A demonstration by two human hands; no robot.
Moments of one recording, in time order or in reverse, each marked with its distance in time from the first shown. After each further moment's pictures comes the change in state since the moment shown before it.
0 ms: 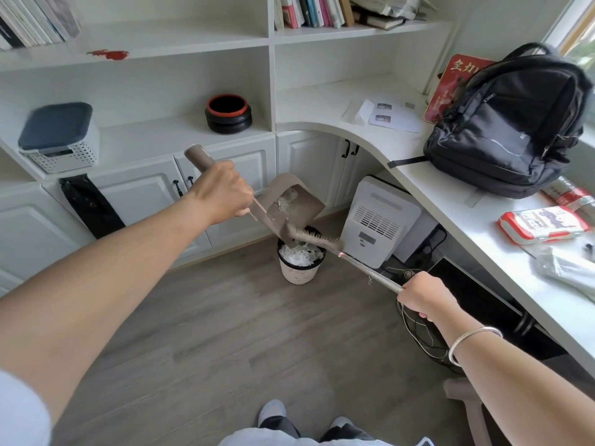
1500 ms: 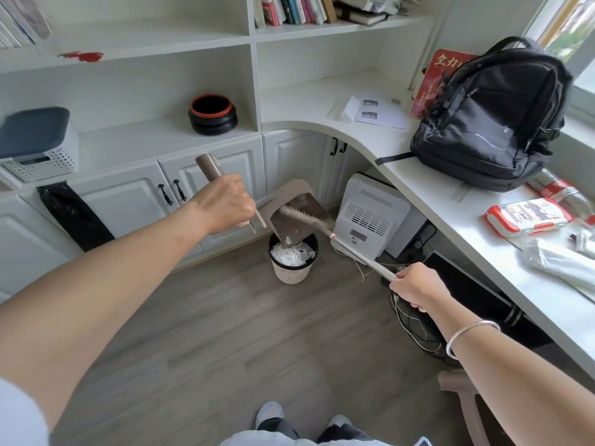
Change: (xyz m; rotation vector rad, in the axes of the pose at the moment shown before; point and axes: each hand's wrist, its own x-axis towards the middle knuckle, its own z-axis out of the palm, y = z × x) left_hand 0.020 0.014 -0.009 0.050 -0.014 0.106; right_hand 0.008 0.006 -0.014 0.138 0.025 -0.048
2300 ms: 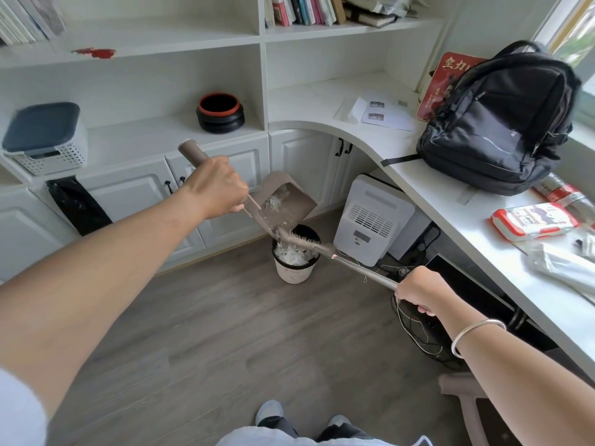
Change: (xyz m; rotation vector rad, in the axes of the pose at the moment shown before) left_hand -0.011 -0.017 0.005 -0.058 0.030 -0.099; right_hand -0.001 -0.008 0.001 -0.093 -0.083 0.103
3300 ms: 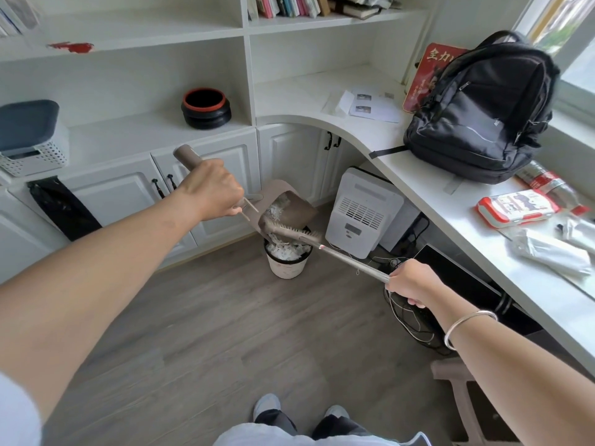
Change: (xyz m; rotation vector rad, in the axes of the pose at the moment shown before) left_hand 0.004 0.013 -0.011 -0.115 0.013 0.002; right_hand -0.006 0.012 0.002 0.024 -0.023 -0.077
